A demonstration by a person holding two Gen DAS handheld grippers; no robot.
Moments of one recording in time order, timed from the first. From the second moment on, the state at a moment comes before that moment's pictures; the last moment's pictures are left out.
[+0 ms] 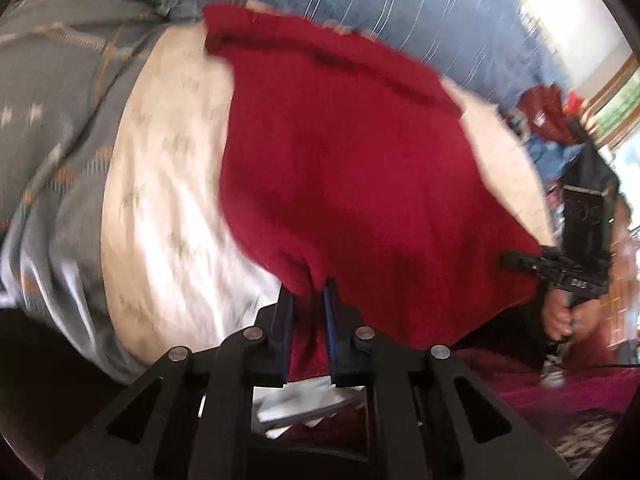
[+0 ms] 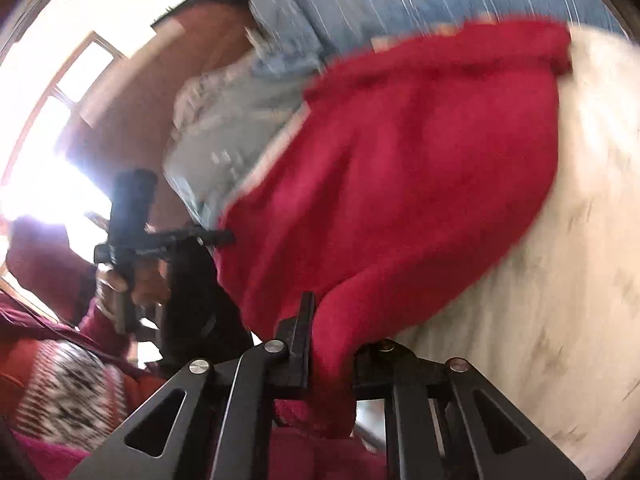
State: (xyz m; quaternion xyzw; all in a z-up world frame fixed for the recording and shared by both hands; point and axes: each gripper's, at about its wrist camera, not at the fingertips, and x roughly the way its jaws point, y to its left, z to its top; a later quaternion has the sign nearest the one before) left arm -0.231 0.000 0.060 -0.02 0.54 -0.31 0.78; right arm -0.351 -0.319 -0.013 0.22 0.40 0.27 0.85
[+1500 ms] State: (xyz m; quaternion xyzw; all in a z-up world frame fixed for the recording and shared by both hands) left arm 0.071 -0.110 0.039 0.01 0.50 -0.20 0.84; right arm -0.063 -0.434 0.008 0.17 0.39 -0.07 0.90
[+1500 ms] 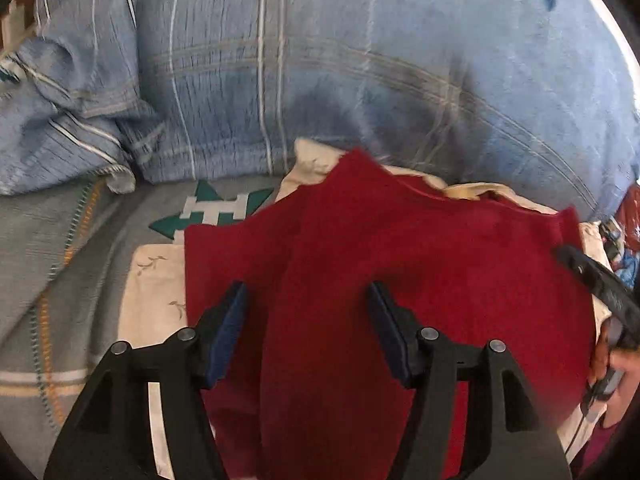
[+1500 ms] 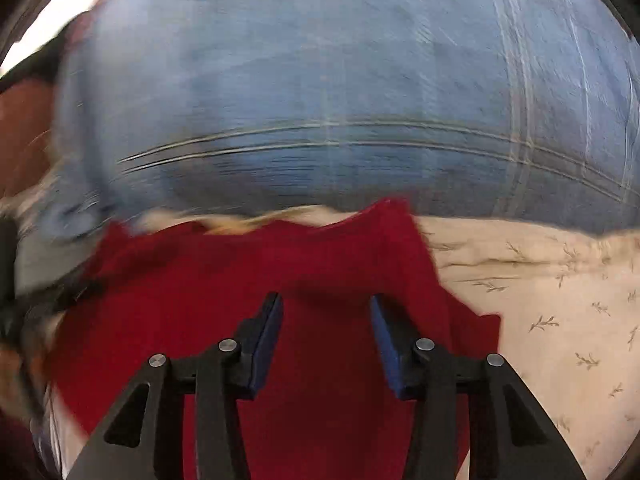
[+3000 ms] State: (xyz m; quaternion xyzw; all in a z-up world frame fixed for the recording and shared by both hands) left arm -0.047 -0.014 0.048 0.02 0.50 -0.28 0.82; right arm -0.215 -0.400 0.037 0.12 0.36 -0.09 0.92
